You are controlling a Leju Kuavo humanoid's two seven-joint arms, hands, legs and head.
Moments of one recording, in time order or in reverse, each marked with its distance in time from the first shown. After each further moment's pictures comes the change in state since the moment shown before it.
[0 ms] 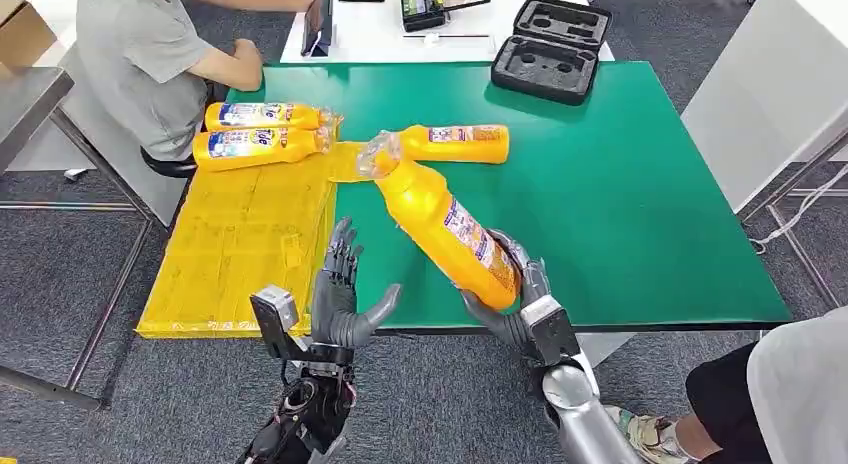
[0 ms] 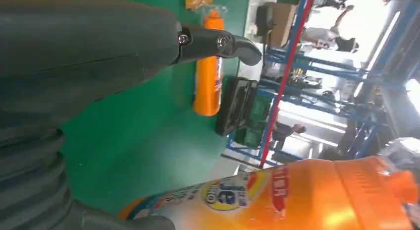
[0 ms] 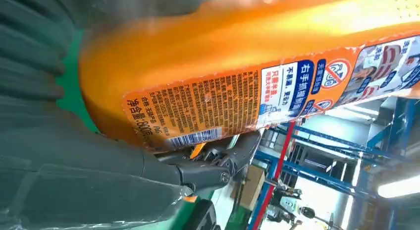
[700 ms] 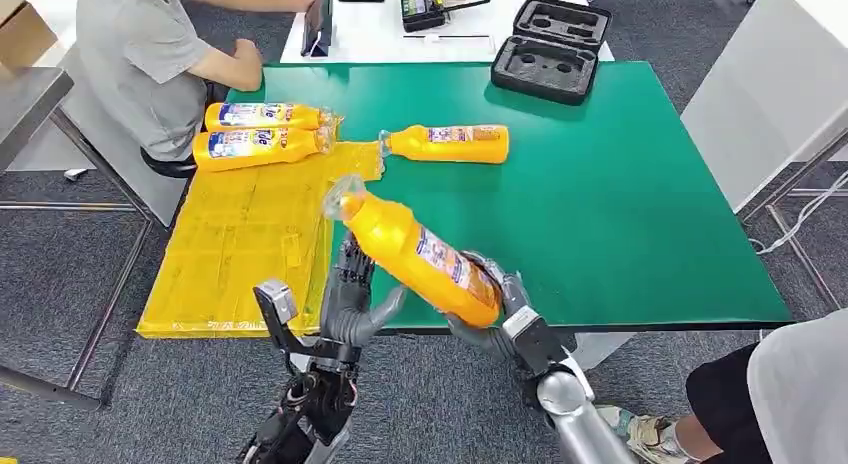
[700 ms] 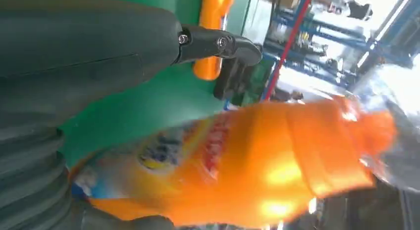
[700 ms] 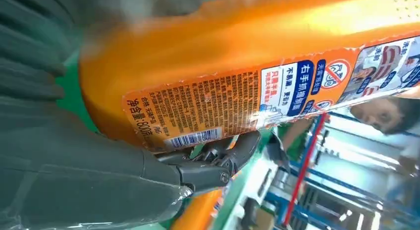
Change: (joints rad) left arm -0.045 -0.014 0.021 0.083 0.092 -0.190 0.000; right arm 0.000 0.006 0.010 0.072 0.071 0.129 0.000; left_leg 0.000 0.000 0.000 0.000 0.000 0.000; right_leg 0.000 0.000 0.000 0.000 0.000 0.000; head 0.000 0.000
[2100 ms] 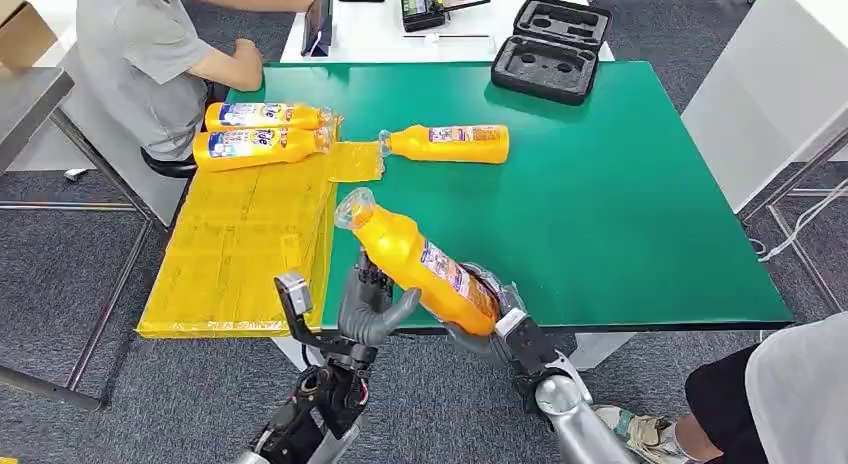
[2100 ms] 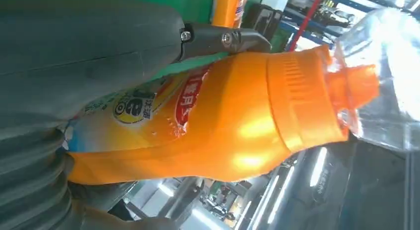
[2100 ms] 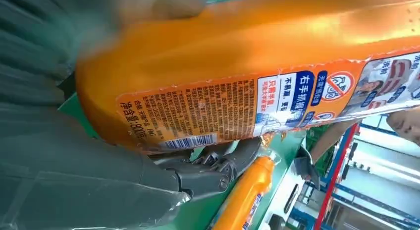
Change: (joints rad) left arm -0.082 -0.030 -0.030 0.182 0.071 -0.133 0.014; right arm -0.034 -0.004 0.026 0.124 0.029 0.022 0.000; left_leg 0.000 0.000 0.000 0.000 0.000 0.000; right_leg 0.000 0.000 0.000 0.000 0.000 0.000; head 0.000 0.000
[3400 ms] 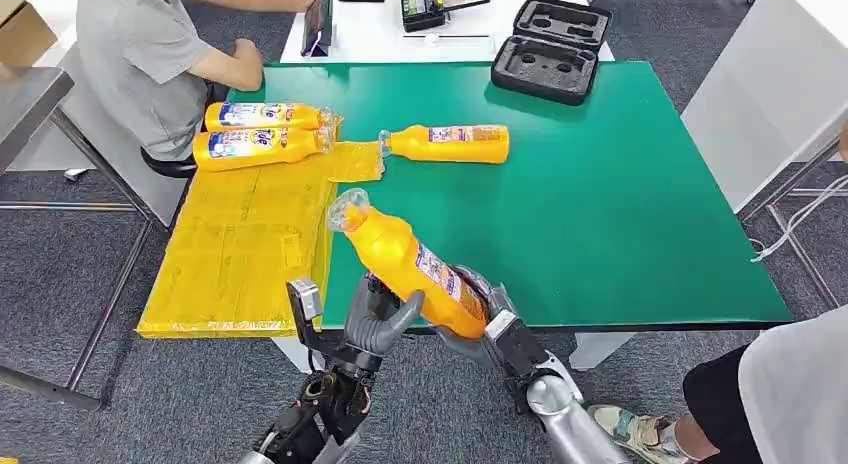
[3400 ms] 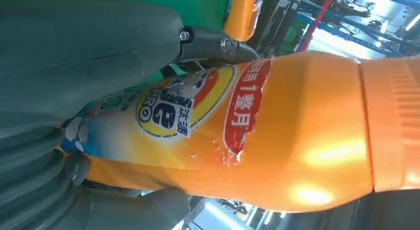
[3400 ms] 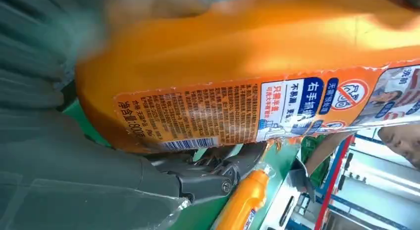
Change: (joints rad) left arm -0.007 -0.003 -0.007 0.068 -0.024 -0.042 -0.017; right arm -0.010 0.013 0.033 0.019 -0.010 0.010 -0.002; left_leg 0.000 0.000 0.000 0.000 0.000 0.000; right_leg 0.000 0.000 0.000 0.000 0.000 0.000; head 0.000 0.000
